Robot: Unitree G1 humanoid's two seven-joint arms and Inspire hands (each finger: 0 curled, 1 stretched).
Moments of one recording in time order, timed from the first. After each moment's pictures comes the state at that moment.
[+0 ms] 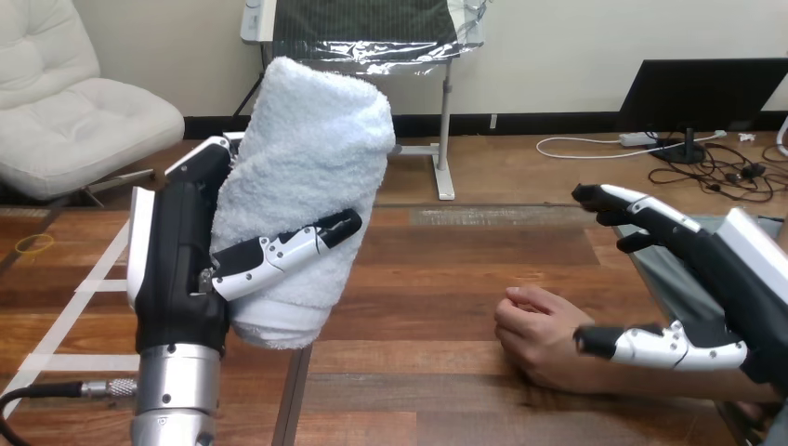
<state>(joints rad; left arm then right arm) 0.14 0.00 0.01 -0.35 0.07 -0.12 0.04 0.23 -0.60 -0.25 -0.22 -0.12 -0.40 0.36</state>
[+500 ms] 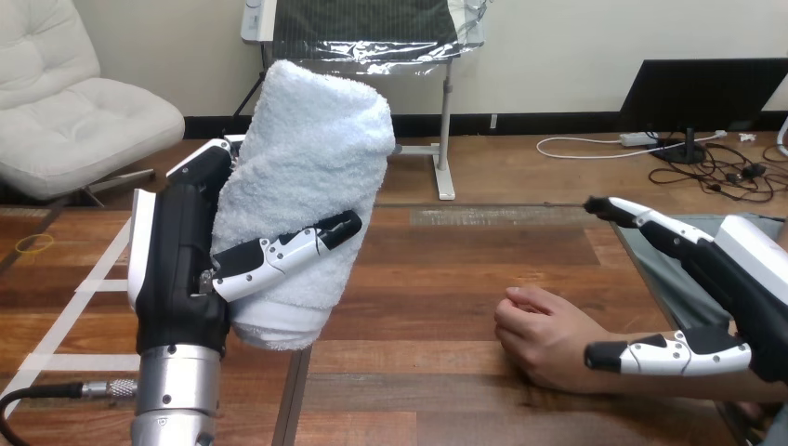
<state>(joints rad) 0.14 0.00 0.01 -0.35 0.07 -0.13 0.04 0.20 -0.68 -0.25 -0.14 -0.20 -0.40 0.37</state>
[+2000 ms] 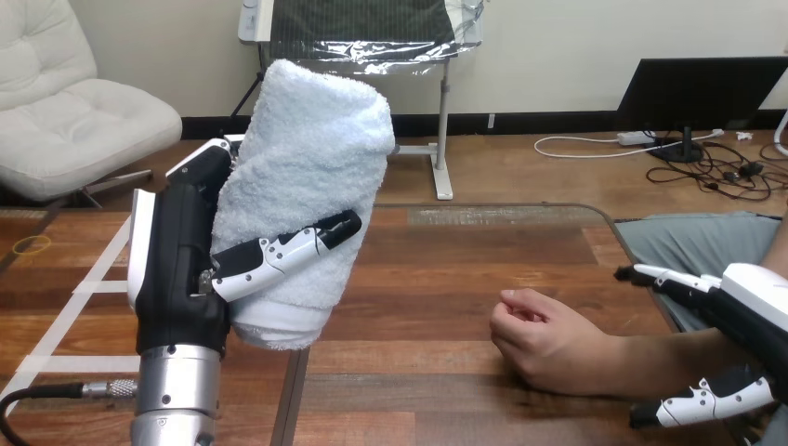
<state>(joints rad) 0.14 0.00 0.01 -0.35 0.05 -0.13 0.04 0.19 -0.79 -0.23 0.02 -0.32 -0.39 0.44</state>
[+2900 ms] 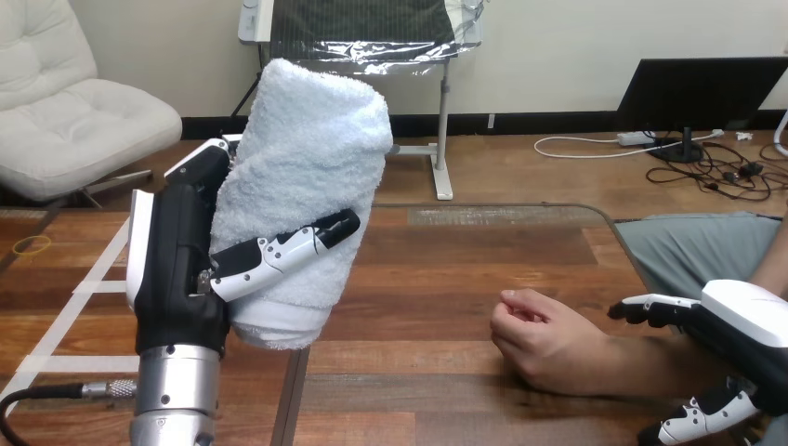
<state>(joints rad) 0.14 0.00 0.01 -0.35 0.05 -0.13 0.04 0.15 -0.79 -0.15 0.07 -0.46 -0.38 0.40</state>
